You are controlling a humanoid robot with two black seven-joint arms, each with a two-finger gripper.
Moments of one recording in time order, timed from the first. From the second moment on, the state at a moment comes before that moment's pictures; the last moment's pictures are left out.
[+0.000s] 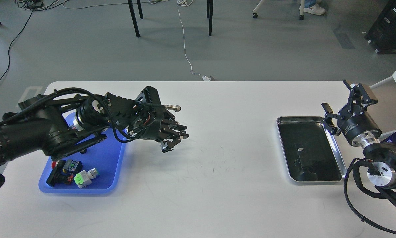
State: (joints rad) left arm -1.07 0.52 -0.09 -1.16 2.18 -0.27 -0.49; right arm 0.43 -0.61 0.67 1.00 -0.09 0.13 0.49
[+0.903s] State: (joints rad) left arm -0.90 0.76 -0.11 -1.01 2.18 -0.29 -0.49; right arm 0.43 -0.60 0.66 1.00 -0.09 0.13 0.49
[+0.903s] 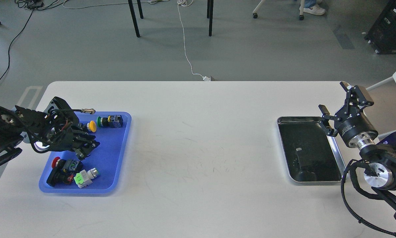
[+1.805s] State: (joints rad) left arm -0.90 0.68 -0.11 -0.93 2.18 -0.24 -0.49; right arm 0.43 -0.60 0.67 1.00 -0.09 0.13 0.49
